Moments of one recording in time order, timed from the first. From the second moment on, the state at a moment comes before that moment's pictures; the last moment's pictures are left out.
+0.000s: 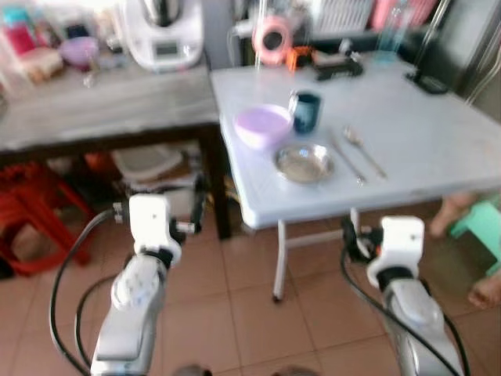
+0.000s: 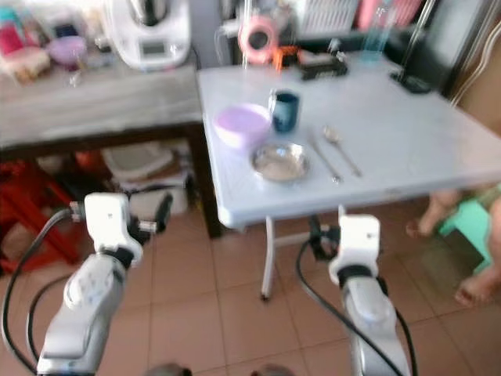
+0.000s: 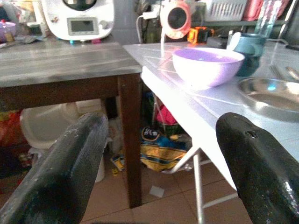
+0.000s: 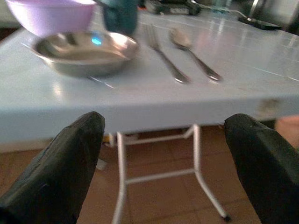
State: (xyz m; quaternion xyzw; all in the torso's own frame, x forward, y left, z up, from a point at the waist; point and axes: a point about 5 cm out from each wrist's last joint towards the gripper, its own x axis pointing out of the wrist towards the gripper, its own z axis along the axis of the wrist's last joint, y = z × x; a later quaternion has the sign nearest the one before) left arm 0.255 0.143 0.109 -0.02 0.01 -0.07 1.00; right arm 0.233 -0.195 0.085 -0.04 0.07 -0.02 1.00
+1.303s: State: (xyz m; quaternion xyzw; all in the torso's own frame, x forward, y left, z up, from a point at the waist) left arm 0.253 0.159 0.106 0.00 0.01 -0.04 1.00; right arm 0.240 -0.180 0.100 -0.04 0.03 0.00 1.00
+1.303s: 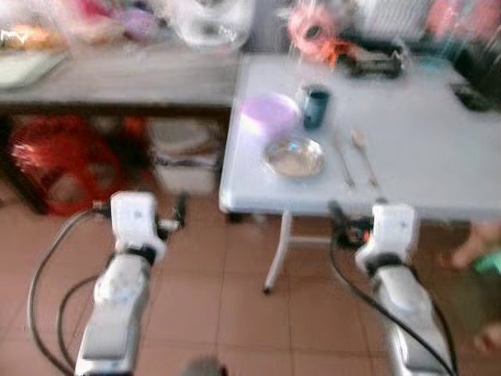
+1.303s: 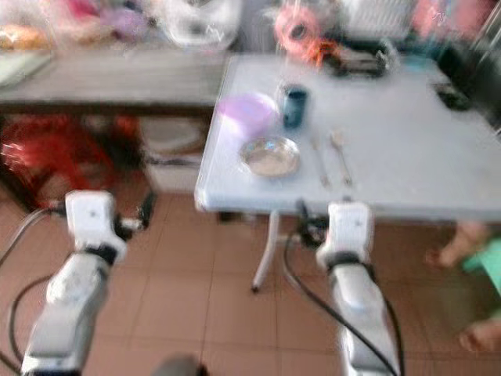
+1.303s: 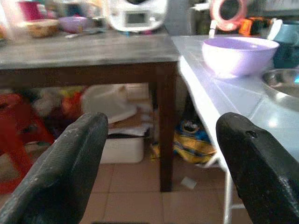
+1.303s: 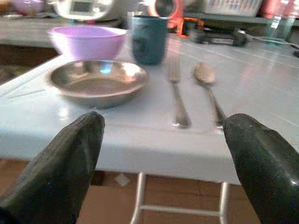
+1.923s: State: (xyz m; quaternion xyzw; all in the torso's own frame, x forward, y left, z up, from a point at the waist) left arm 0.255 0.154 0.107 0.00 0.01 -0.05 1.00; right arm 0.240 -0.179 0.106 -0.06 0.01 0.01 1.00
